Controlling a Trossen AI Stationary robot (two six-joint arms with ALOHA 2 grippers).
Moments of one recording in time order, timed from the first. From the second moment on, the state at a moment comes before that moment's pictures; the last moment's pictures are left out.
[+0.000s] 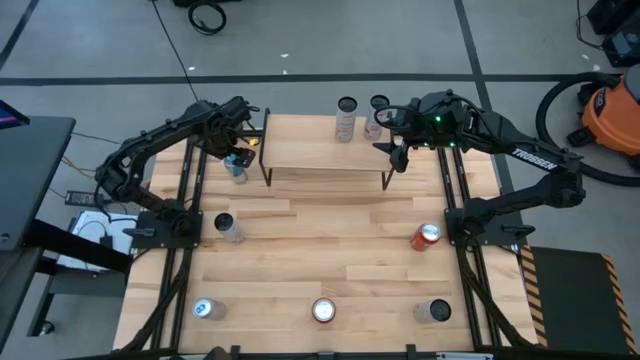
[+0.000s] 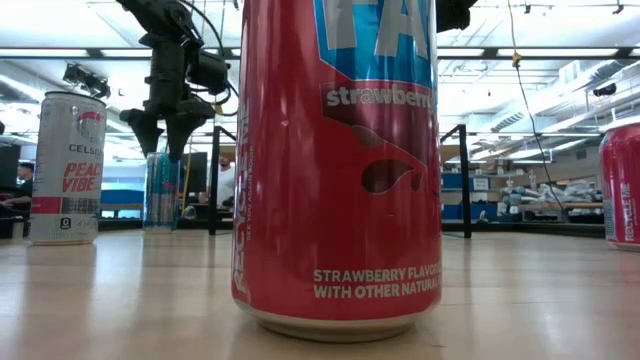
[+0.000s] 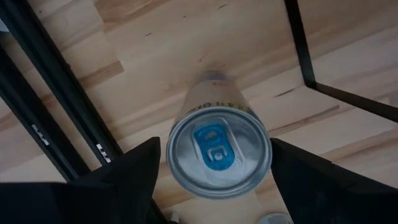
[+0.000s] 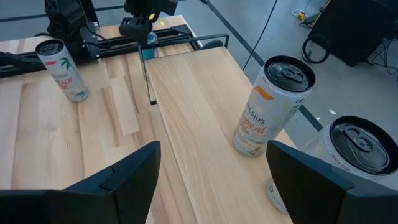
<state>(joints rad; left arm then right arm) 0.83 1.48 1.18 -1.20 -0.06 -0.30 -0.34 1.14 1.39 -0.79 0.08 -0.02</state>
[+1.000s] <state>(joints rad) 0.83 1.51 1.12 -1.13 -0.05 -0.24 -0.34 1.14 1.39 -0.80 0.08 -0.02</state>
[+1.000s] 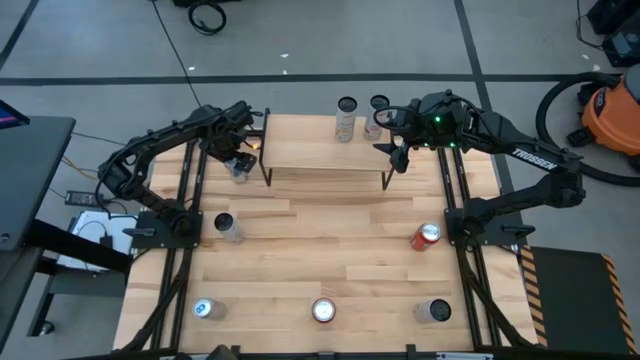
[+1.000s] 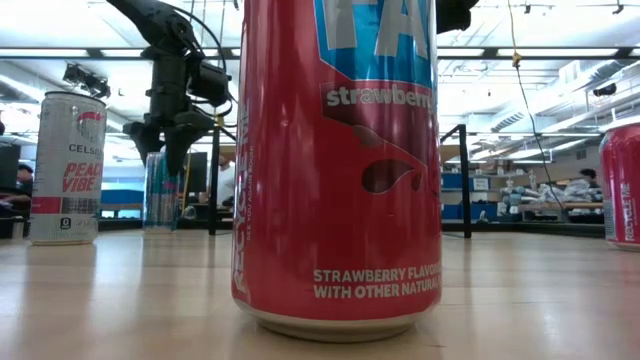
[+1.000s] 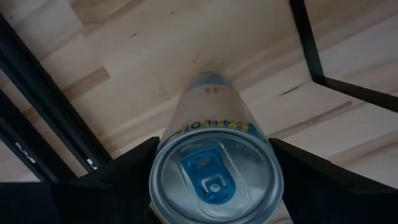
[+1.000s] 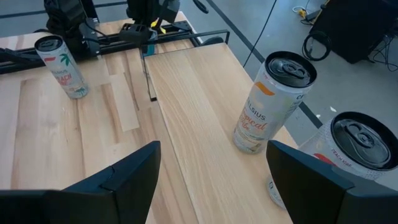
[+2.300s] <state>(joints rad) 0.75 1.50 1.70 -1.55 -0.05 -0.17 -0.34 1.14 1.39 -0.80 0.08 -0.02</state>
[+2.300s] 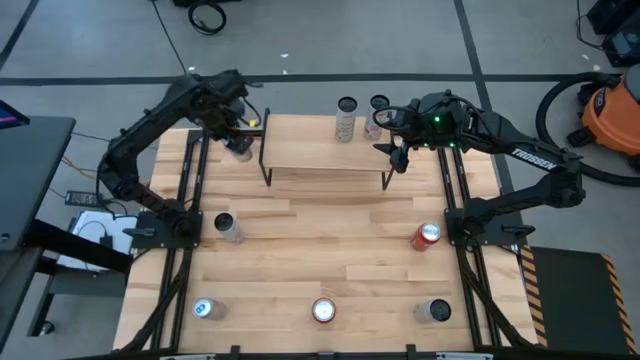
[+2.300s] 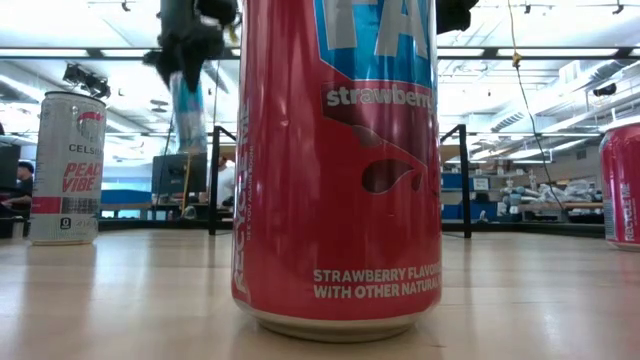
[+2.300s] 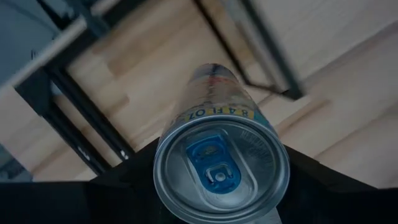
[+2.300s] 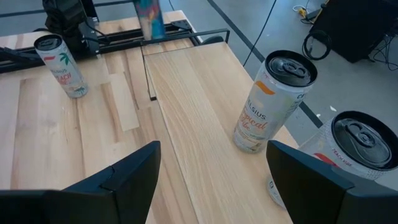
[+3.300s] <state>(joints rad) 0.69 1.55 2.13 -1.31 -0.04 0.22 -0.34 1.14 1.39 -0.79 0.09 0.08</state>
